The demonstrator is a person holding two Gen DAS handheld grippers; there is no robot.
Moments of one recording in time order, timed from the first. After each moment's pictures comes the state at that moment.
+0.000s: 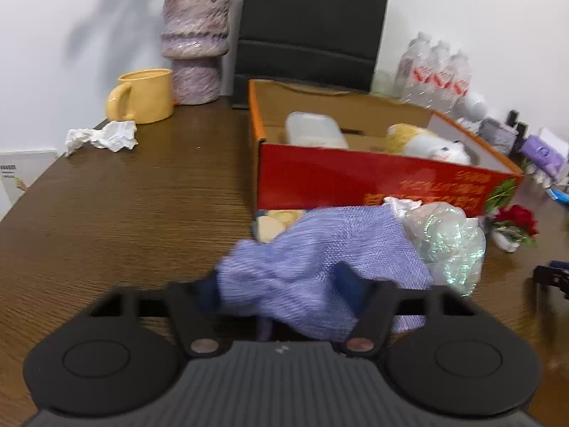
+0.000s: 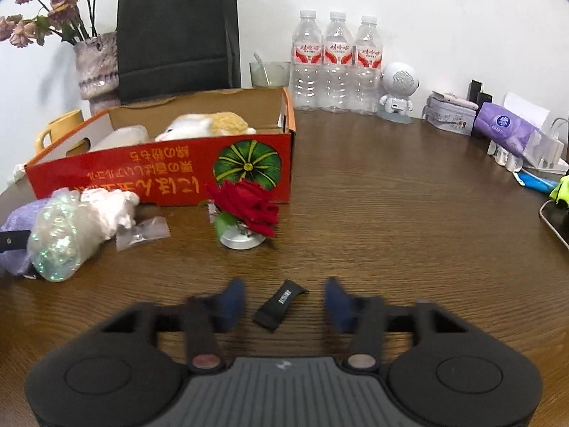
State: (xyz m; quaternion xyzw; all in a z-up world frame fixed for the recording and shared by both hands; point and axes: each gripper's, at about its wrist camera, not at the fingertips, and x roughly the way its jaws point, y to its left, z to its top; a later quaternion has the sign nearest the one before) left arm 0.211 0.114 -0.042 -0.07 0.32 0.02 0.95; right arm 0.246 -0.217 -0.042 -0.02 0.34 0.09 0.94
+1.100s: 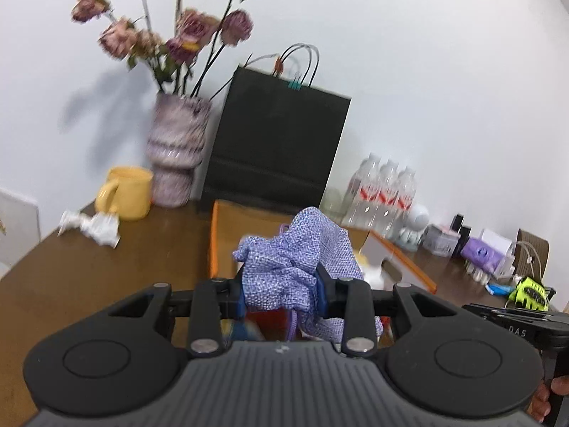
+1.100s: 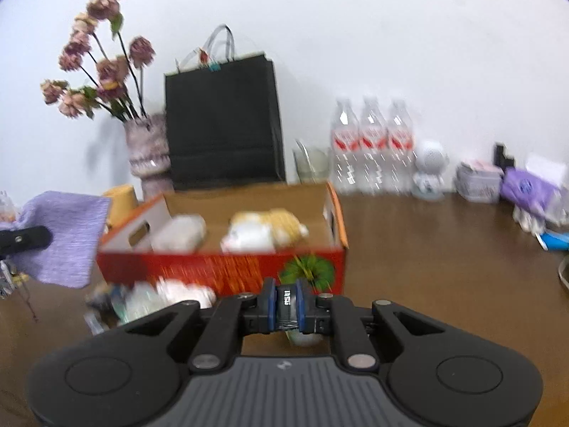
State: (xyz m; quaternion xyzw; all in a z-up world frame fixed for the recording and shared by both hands) left arm 0.170 0.102 0.048 -0.12 0.15 -0.01 0.98; right arm 0.231 -0.201 0.026 0.02 0.22 0.16 0.96
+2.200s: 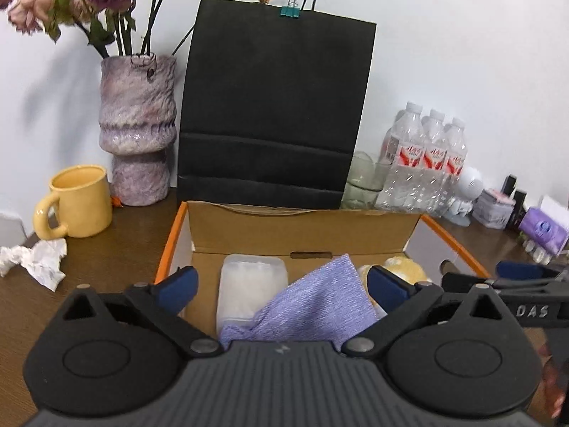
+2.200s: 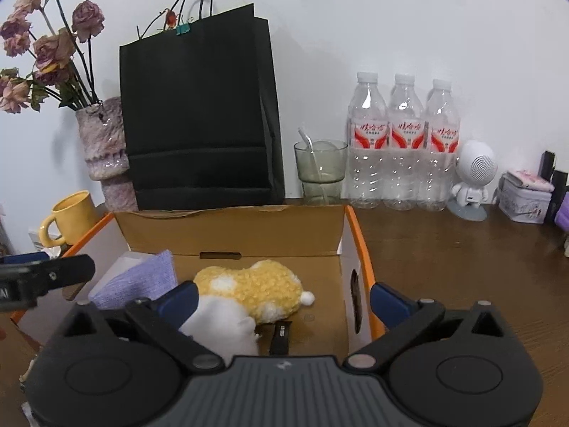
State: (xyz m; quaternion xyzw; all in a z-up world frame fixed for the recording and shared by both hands) left arm 0.343 0.073 0.024 -0.06 0.24 0.02 0.97; right arm 0.400 -0.159 0.022 0.00 0.27 0.15 0.95
